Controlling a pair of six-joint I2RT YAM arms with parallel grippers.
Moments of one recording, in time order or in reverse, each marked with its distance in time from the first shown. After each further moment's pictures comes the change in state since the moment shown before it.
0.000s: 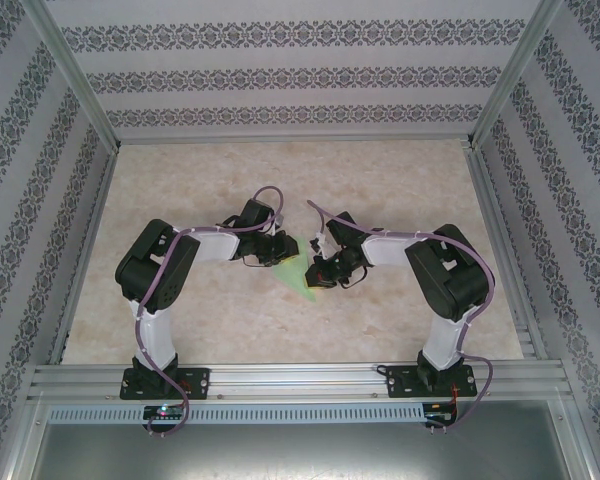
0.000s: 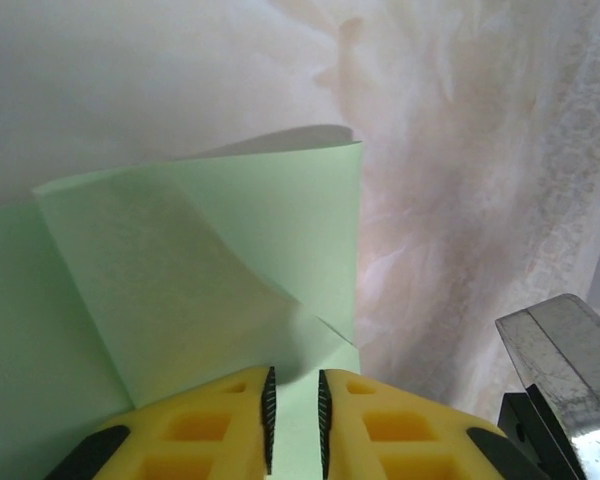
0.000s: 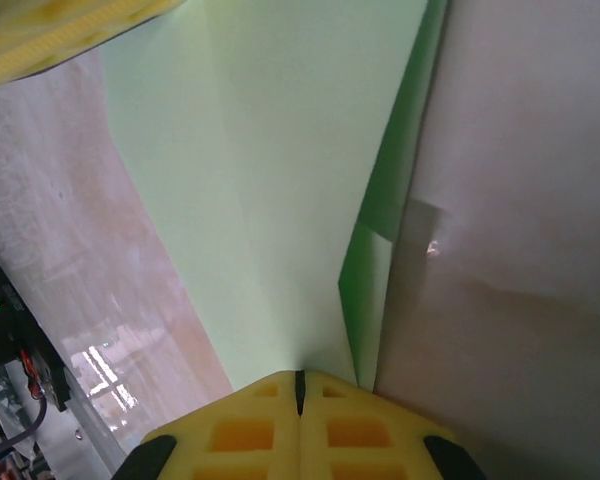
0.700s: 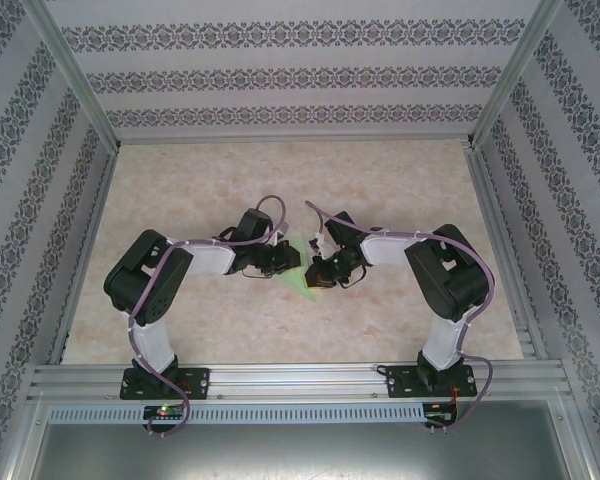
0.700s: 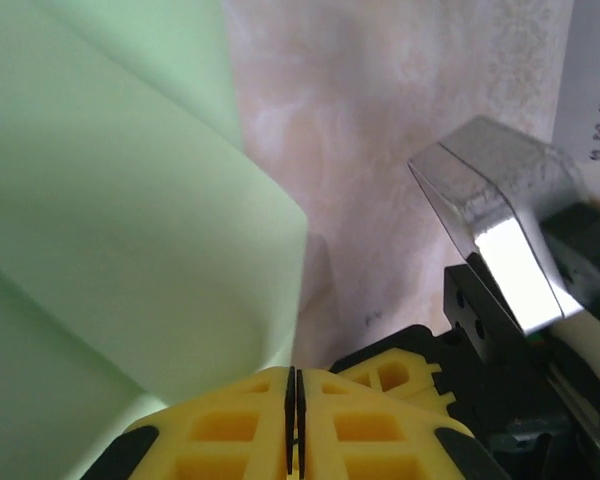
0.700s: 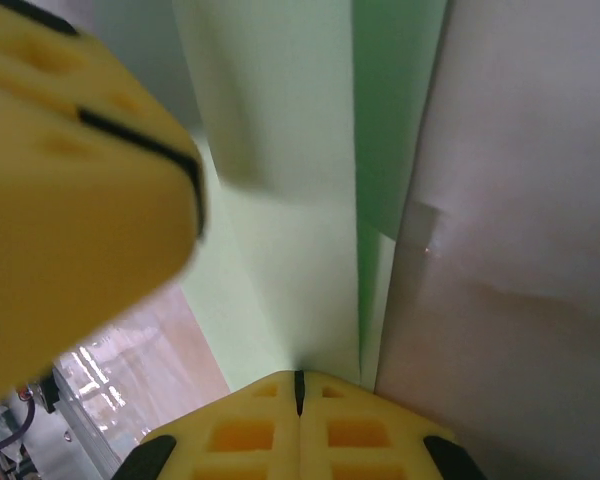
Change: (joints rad) left arm -0.055 -0.096 -0.151 0.157 0.099 -0.004; right arm 0.011 0.003 0.012 -0.023 0.021 -0.011
